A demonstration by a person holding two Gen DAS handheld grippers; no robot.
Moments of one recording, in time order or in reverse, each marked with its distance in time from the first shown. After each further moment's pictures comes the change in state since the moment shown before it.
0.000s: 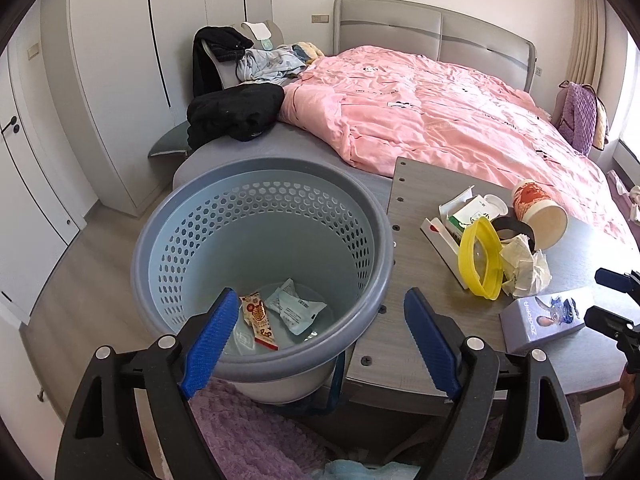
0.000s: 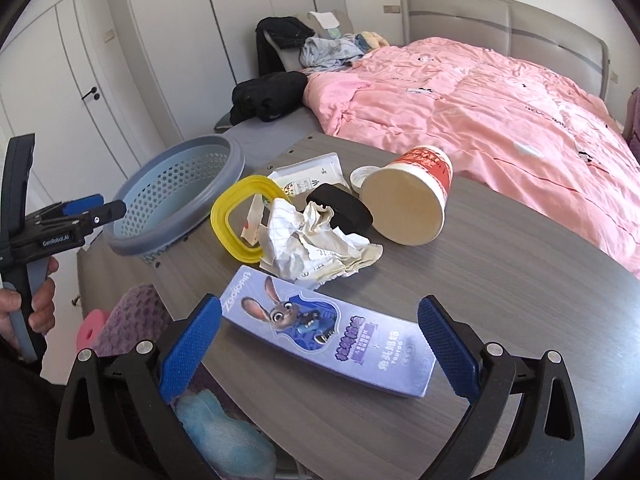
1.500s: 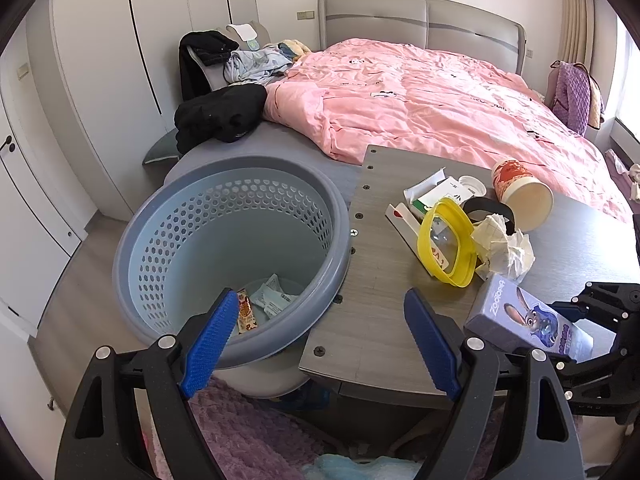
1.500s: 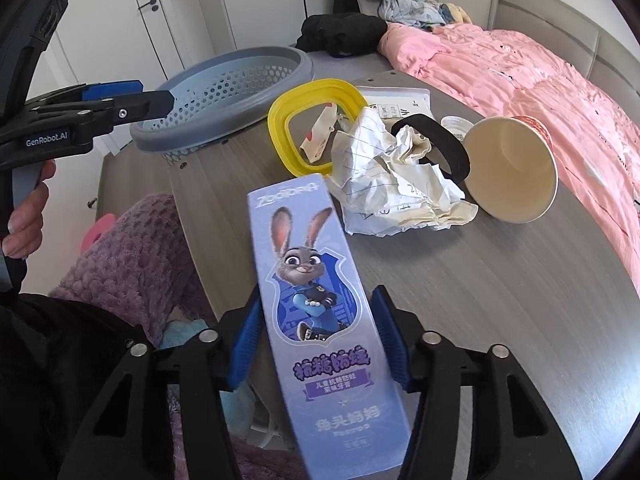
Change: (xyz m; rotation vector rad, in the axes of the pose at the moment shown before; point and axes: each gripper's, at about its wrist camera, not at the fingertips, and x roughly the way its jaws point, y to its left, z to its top) left arm 0.002 -0.045 -0.002 0.053 0.020 0.009; right arm 0.041 0.039 -0.024 -0.229 0.167 0.069
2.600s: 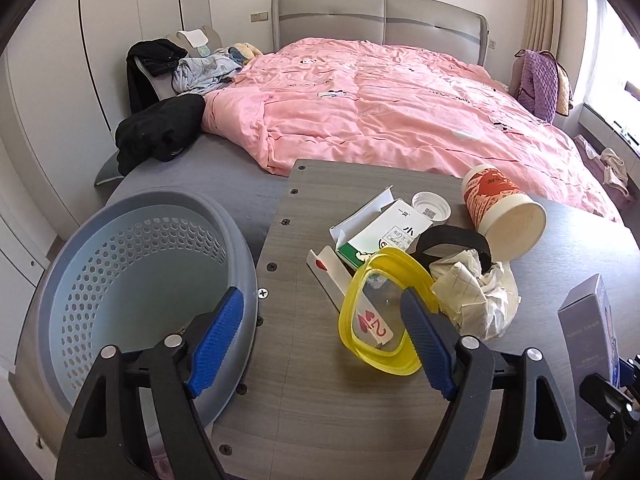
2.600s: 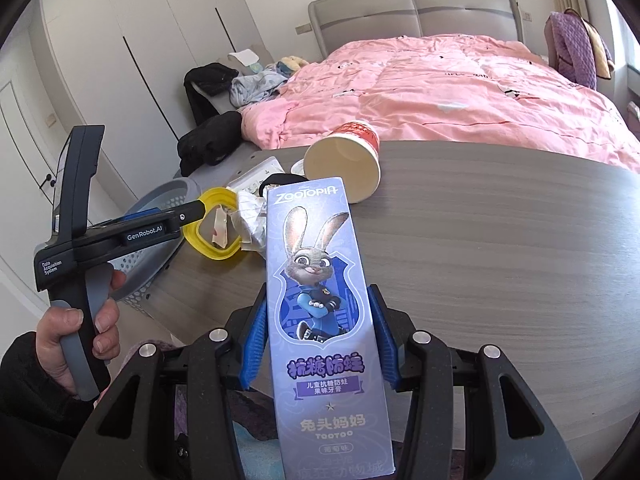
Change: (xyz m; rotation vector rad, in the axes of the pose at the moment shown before) left arm 0.071 -0.058 0.044 0.081 -0.009 -0.130; right arm -0.066 -0.026 -0.047 0.588 -0.305 -0.186
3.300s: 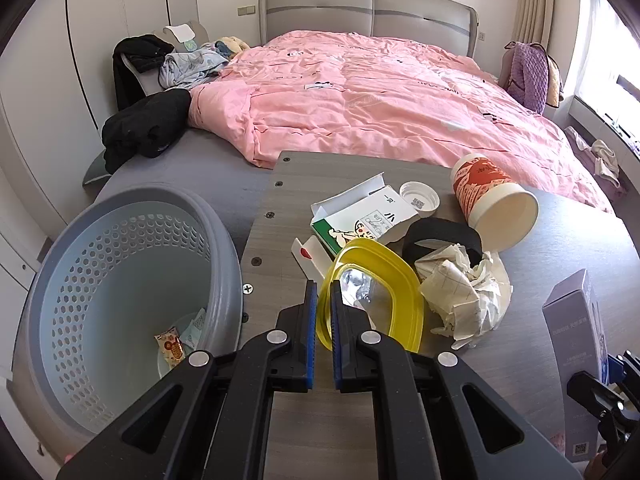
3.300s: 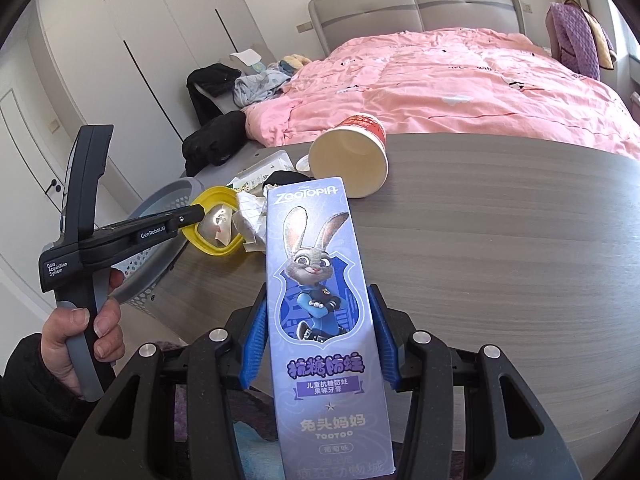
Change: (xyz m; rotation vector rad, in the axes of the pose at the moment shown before) left arm -0.001 -0.003 -0.004 0.013 0.023 -0.045; right arm 0.004 -0.003 -0.003 0.015 0.003 0.032
